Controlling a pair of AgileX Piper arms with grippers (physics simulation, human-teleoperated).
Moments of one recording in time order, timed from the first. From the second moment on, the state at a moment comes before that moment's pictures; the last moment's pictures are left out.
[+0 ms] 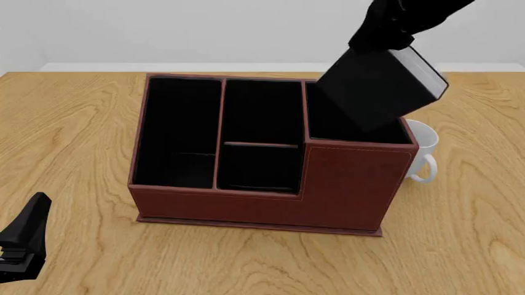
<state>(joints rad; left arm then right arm) 0.00 0.01 0.00 0.00 0.00 0.50 1.41 -1.72 1.21 -0.41</state>
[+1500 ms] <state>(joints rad) 0.00 0.01 0.00 0.00 0.00 0.42 1.53 -1.59 1.04 -0.35</state>
